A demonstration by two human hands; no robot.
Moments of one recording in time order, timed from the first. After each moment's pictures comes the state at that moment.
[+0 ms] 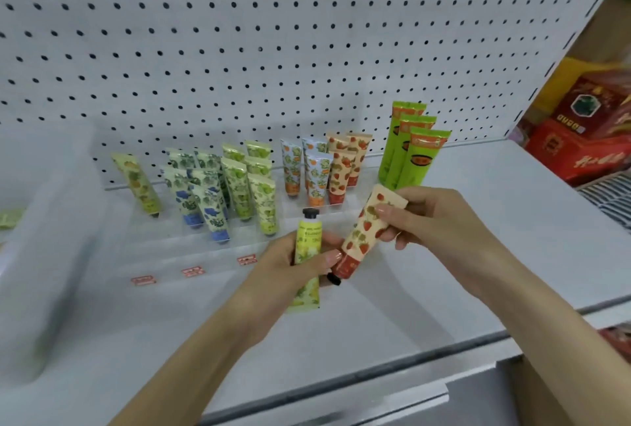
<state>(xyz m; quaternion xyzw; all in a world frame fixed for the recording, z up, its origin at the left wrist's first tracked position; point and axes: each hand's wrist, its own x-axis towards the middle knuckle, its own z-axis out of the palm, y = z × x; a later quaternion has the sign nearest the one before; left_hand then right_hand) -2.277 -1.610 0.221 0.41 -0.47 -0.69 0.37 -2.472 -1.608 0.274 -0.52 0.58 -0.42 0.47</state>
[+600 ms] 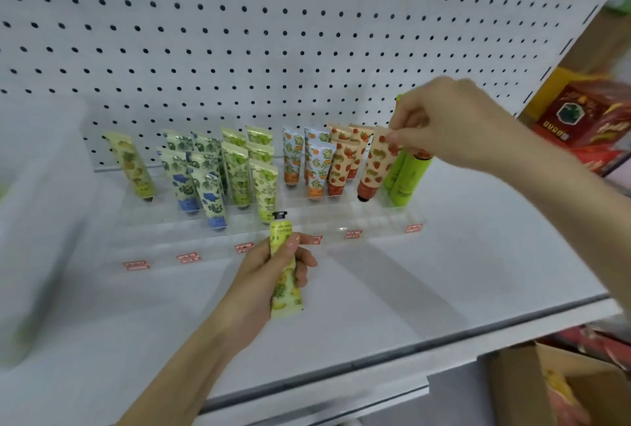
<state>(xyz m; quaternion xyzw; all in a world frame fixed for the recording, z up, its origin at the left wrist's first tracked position) -2.261 -1.603 0.189 0.41 -0.38 -0.70 0.44 -2.470 -1.660 0.352 -0.74 0.65 -0.13 0.05</state>
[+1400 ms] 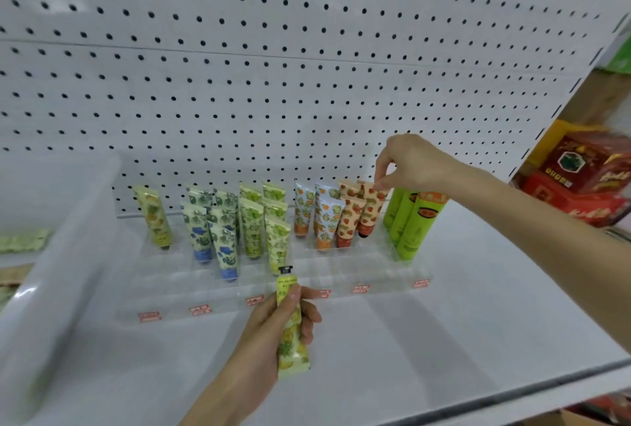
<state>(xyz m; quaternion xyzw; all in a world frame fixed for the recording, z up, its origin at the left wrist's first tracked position) -2.263 -1.607 0.188 0.39 -0.29 -0.73 0.49 -2.471 -1.746 0.339 -0.79 0.61 -0.03 0.04</state>
